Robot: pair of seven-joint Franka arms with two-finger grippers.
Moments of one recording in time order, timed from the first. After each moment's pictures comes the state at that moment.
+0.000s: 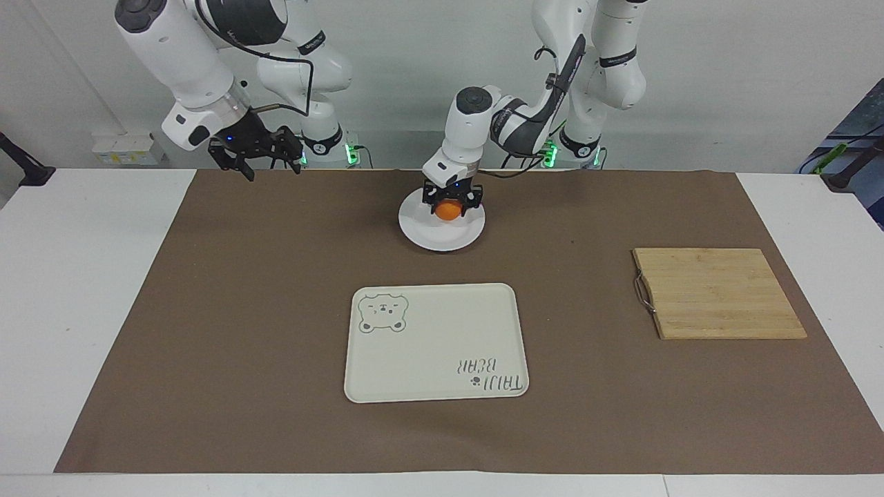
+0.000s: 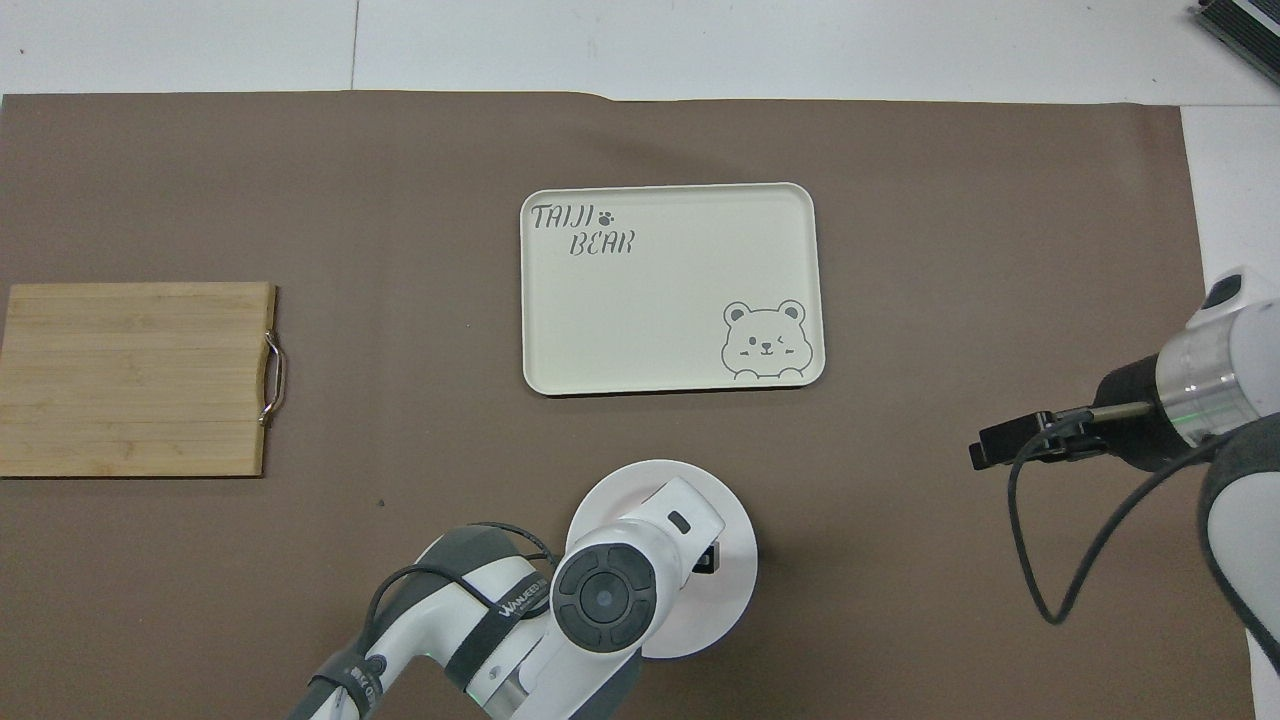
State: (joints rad) left arm -0.95 0.11 0.03 -2.23 -0.16 2.43 -0.71; right arm 0.04 -0.16 0.00 -1.91 0.23 1.58 -0.05
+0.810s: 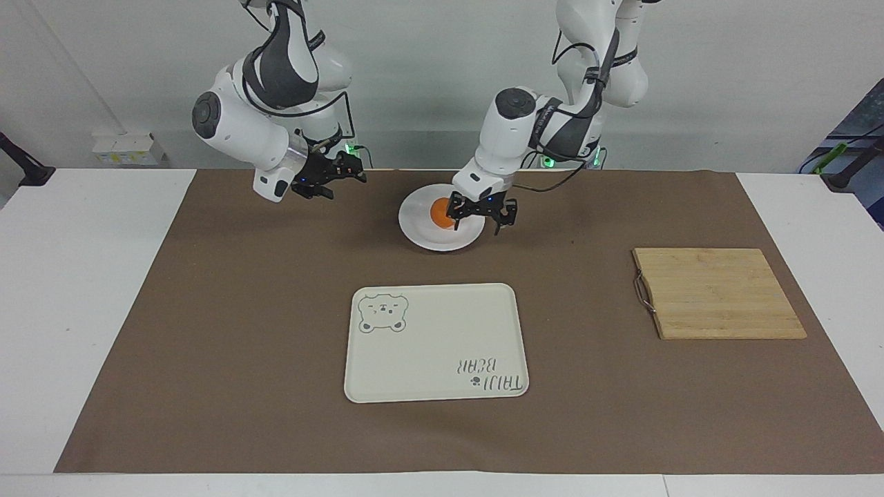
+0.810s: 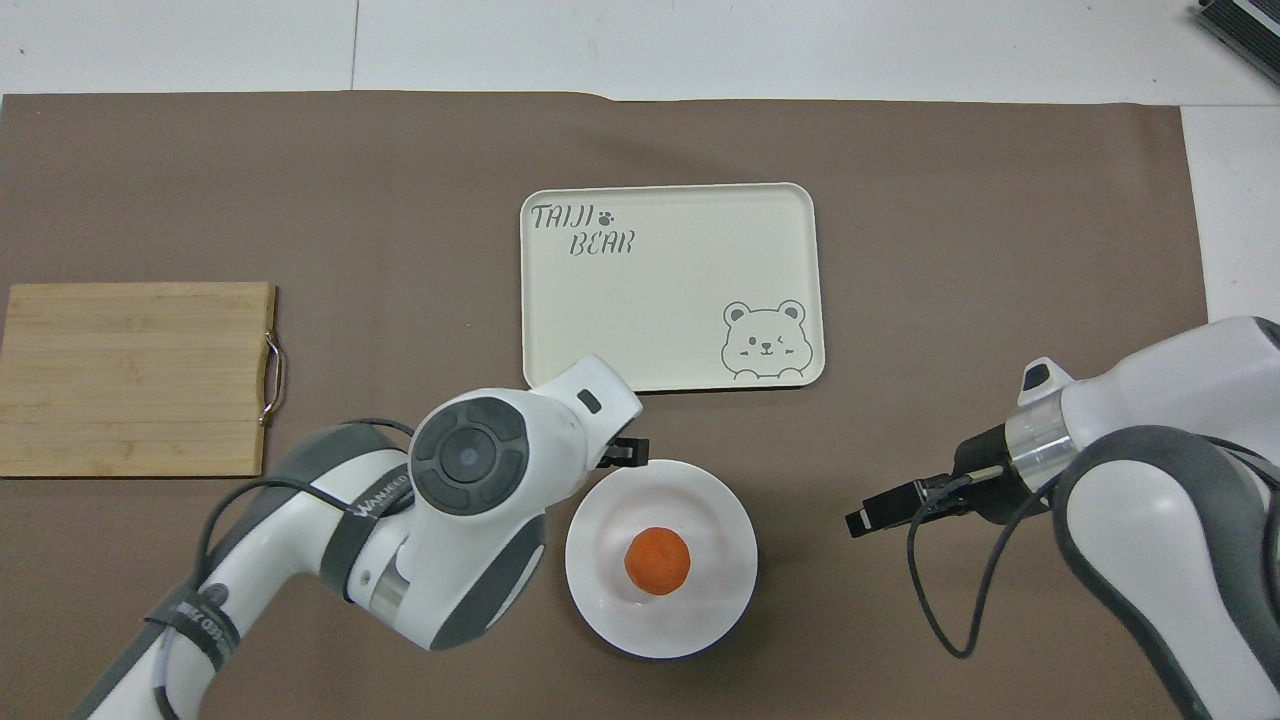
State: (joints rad) left arm -0.72 0.06 0.07 -2.07 -0.10 2.26 -0.46; right arm 0.07 -0.16 0.00 -2.23 0.54 1.70 -0.27
